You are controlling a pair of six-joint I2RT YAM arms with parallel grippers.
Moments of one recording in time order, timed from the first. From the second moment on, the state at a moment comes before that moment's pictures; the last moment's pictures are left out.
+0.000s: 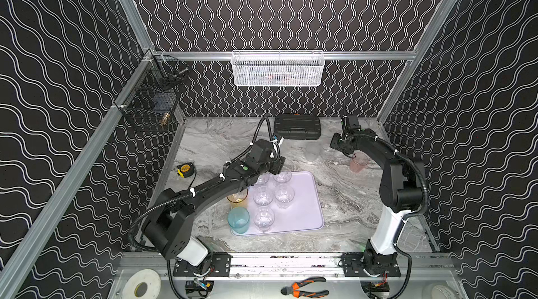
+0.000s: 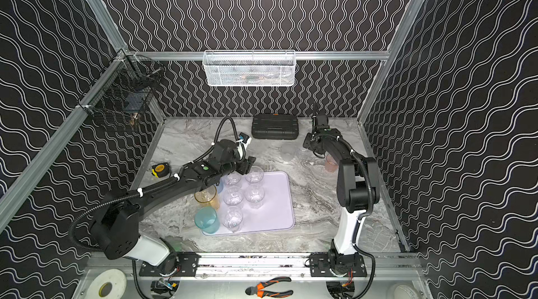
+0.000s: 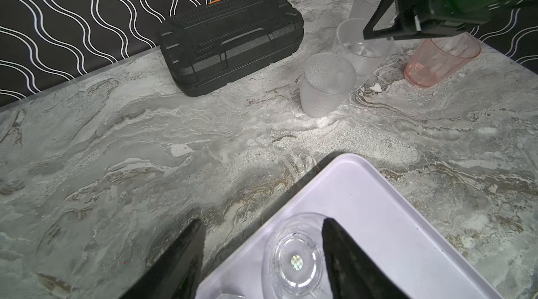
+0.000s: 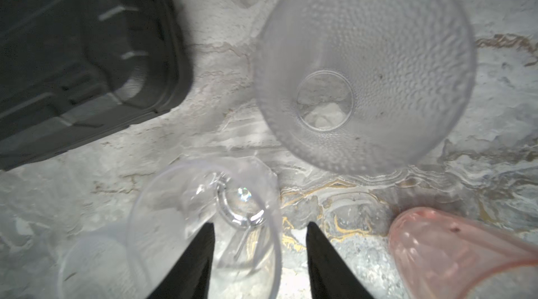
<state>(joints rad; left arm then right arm) -0.60 1.53 1.05 -0.10 -0.08 -0.08 0.12 1.95 1.50 -0.58 0.05 0.48</state>
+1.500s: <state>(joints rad) -0.48 1.29 1.12 -0.58 -0.20 -0.16 0.53 1.40 1.27 -0.96 0.07 0.30</state>
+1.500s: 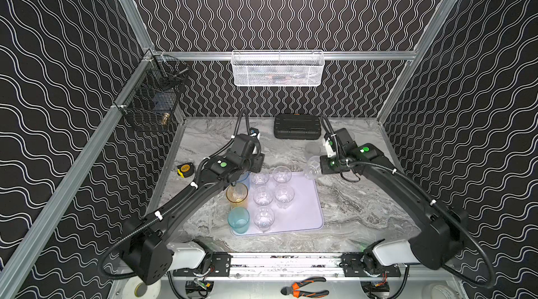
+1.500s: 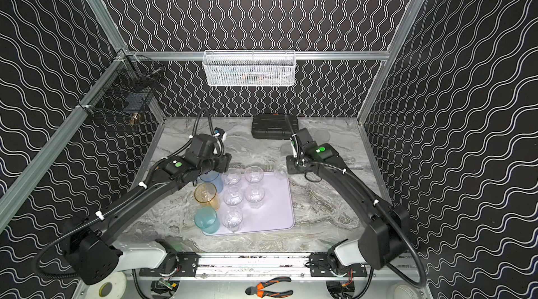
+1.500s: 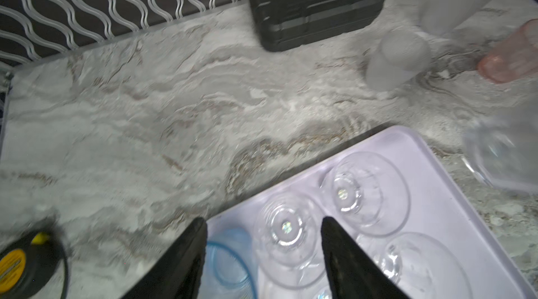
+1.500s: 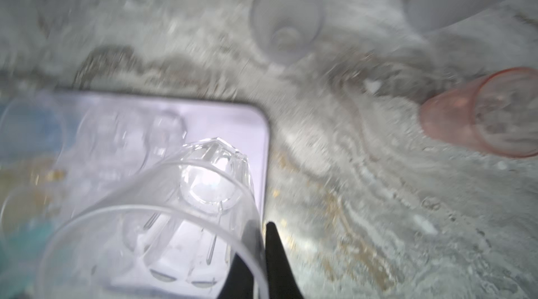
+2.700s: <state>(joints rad) -0.33 1.17 1.01 -0.75 -0.03 -0.24 1.19 1.43 1.00 -0.91 0.30 0.58</state>
